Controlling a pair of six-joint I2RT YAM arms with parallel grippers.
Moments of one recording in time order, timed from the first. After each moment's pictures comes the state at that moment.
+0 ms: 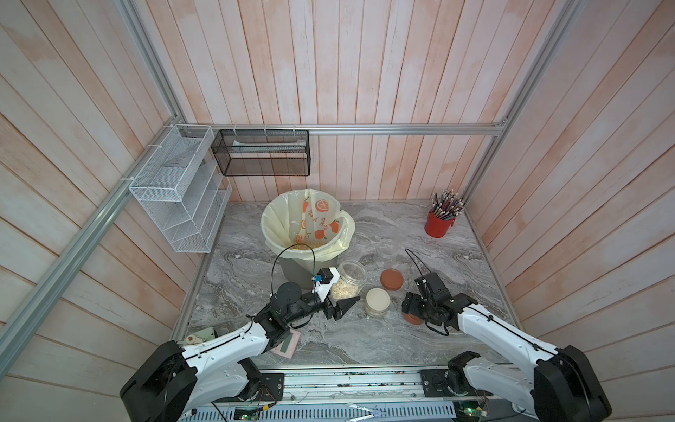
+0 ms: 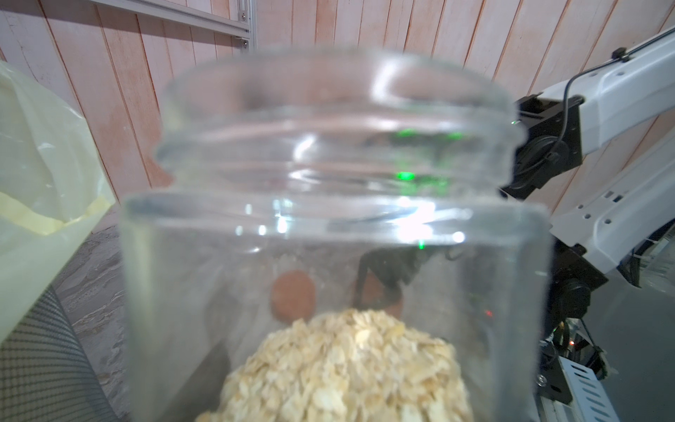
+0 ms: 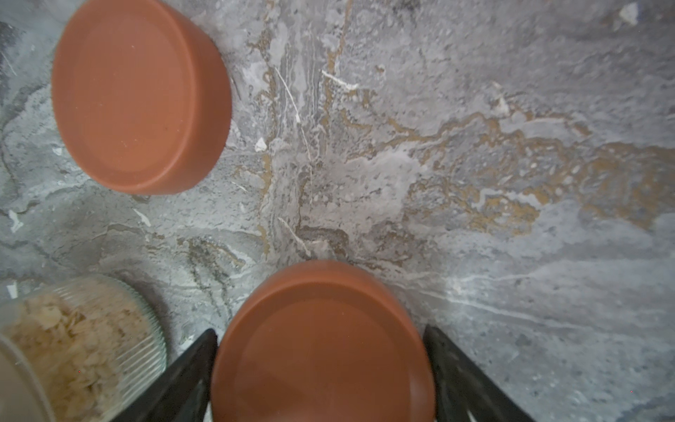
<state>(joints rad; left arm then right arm) -0.78 1.10 0.39 0.67 0.37 -0.05 0.46 1.10 0.49 -0.55 0.09 0.76</state>
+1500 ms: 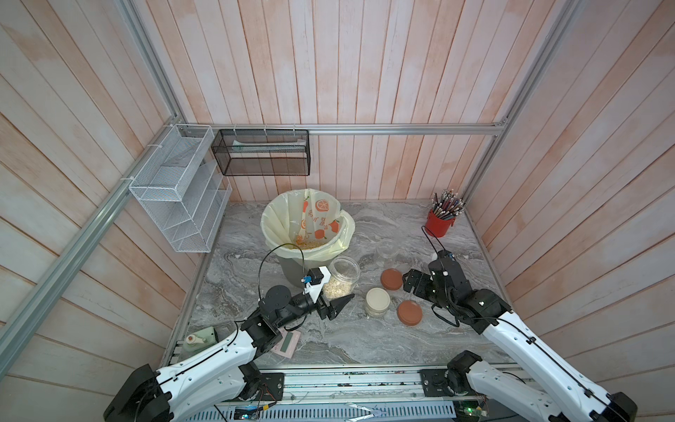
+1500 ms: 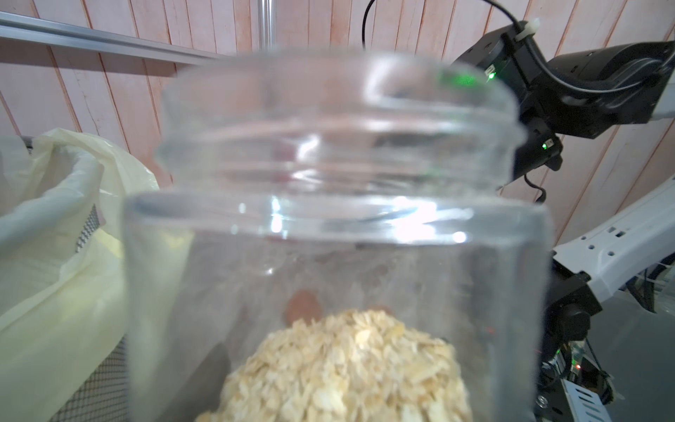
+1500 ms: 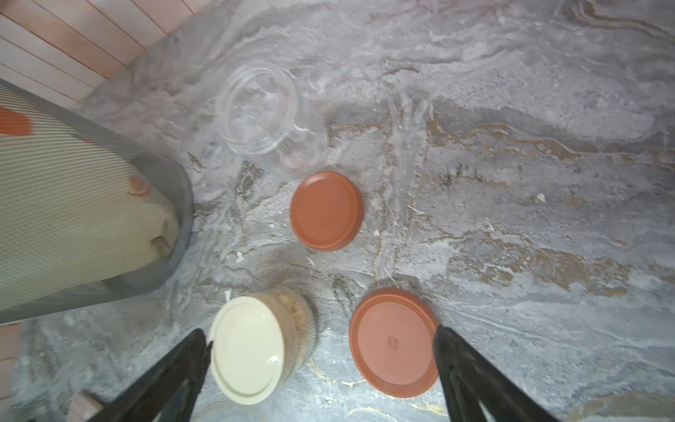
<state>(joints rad) -0.78 0.90 0.39 0.53 0.30 -0.05 0.56 0.87 0.81 -0.73 0.16 0.78</state>
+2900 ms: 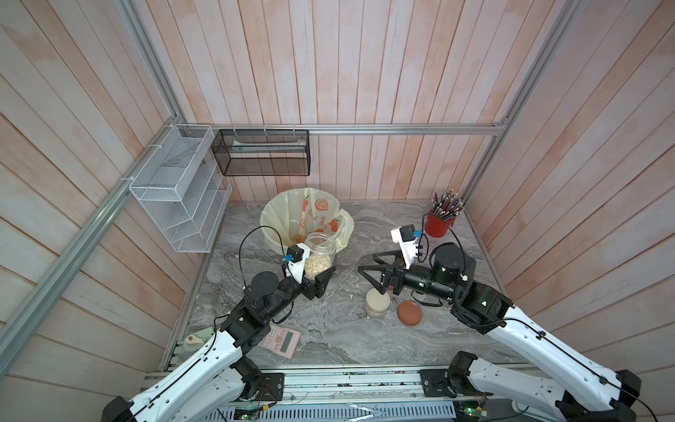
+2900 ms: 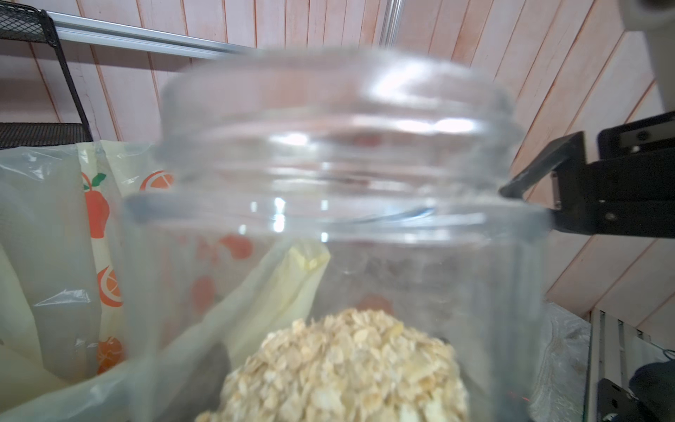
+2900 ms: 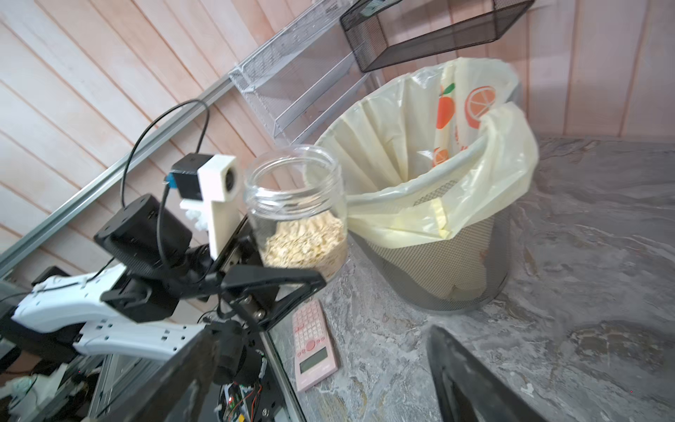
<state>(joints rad) -0.65 0.80 0.59 0.14 0.10 -0.10 0.86 0.93 0.98 -0.20 -0.28 0.48</state>
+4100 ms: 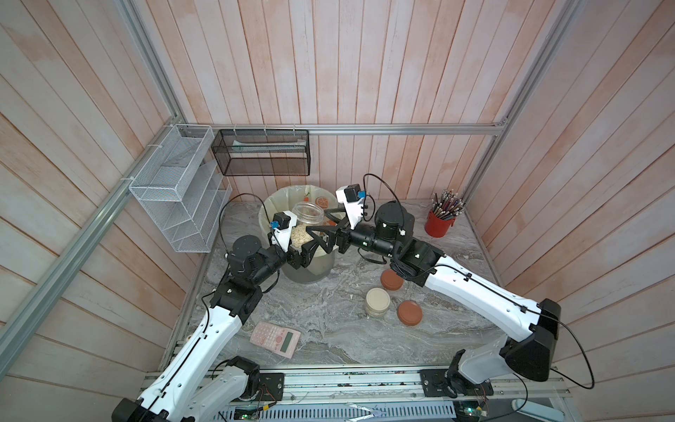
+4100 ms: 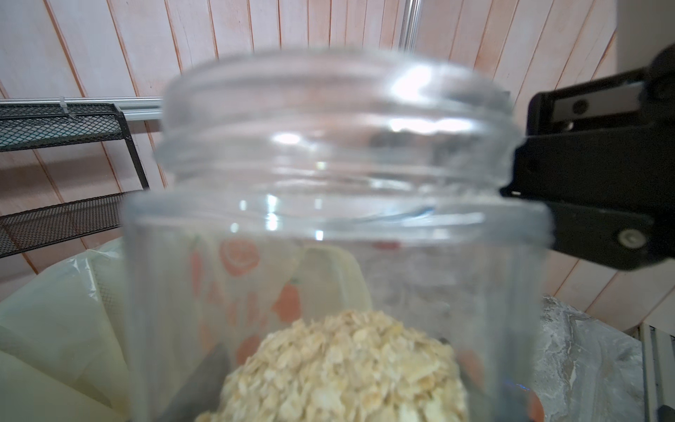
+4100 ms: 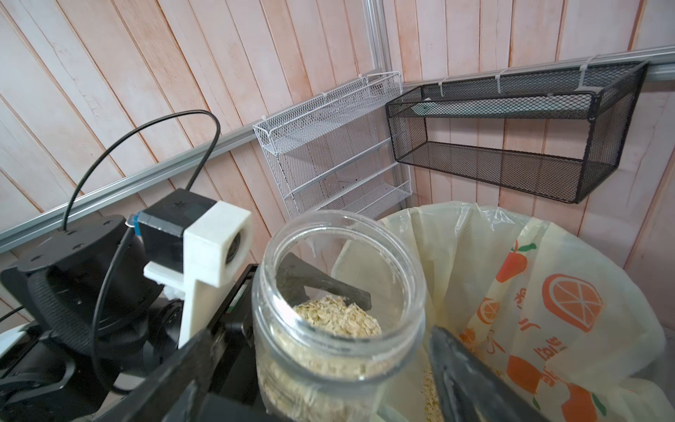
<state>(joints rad) -0.36 0.97 0.86 0.05 0.39 0.00 0.92 1.50 1.47 0.01 -0.25 0.31</state>
